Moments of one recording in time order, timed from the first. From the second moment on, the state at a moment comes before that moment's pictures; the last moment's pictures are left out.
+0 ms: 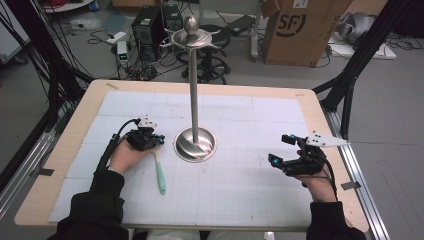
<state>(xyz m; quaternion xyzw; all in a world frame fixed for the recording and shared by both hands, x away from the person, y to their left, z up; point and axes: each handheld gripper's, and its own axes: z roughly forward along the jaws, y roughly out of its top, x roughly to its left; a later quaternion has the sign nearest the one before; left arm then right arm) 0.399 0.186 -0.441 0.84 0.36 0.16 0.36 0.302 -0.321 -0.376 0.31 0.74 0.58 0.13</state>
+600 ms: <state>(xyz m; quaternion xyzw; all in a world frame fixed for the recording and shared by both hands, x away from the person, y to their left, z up) 0.353 0.227 -0.439 0.84 0.37 0.19 0.34 0.303 -0.317 -0.378 0.31 0.75 0.57 0.13</state>
